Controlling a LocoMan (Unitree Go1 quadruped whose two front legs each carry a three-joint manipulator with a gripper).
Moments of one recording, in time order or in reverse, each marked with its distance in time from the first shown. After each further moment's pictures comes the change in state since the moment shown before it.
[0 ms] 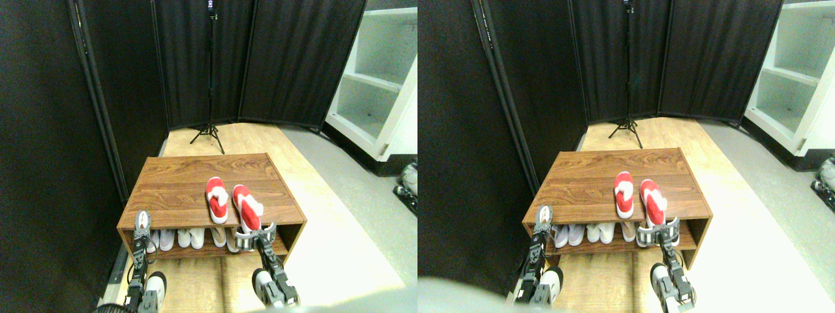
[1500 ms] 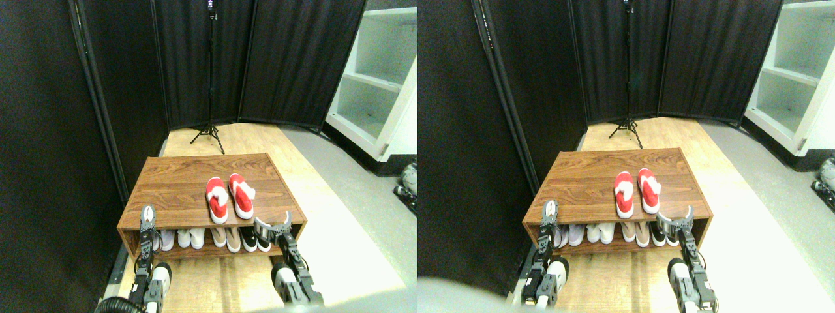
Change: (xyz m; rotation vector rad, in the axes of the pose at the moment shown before) right arm -0.038 0.037 0.052 -0.072 -0.159 0.084; left arm 0.012 -0.003 -0.014 -0.053 0.005 0.016
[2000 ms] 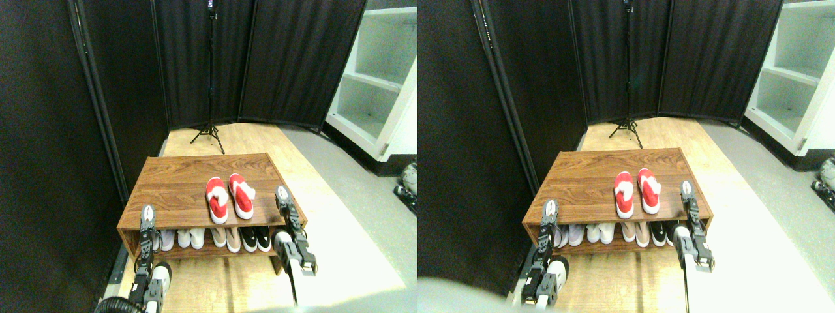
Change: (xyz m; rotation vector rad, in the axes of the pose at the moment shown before) right arm 0.061 0.009 0.046 -0.158 -0.259 0.010; left arm -0.001 0.000 0.001 0.033 0.002 -0.004
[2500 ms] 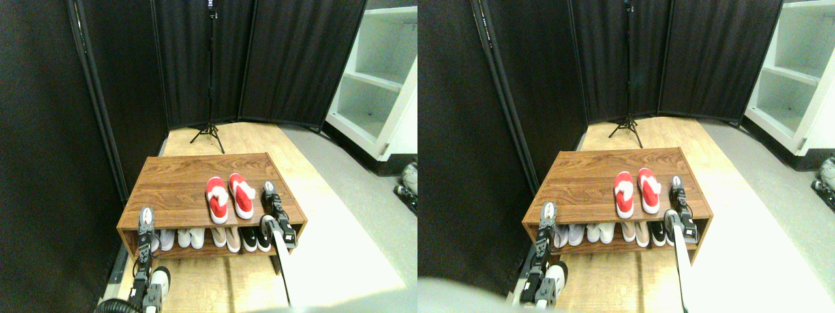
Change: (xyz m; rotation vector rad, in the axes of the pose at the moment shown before) right arm 0.046 -0.028 -0.027 0.014 0.057 -0.086; left arm -0.004 0.002 0.004 0.041 -0.020 -0.009
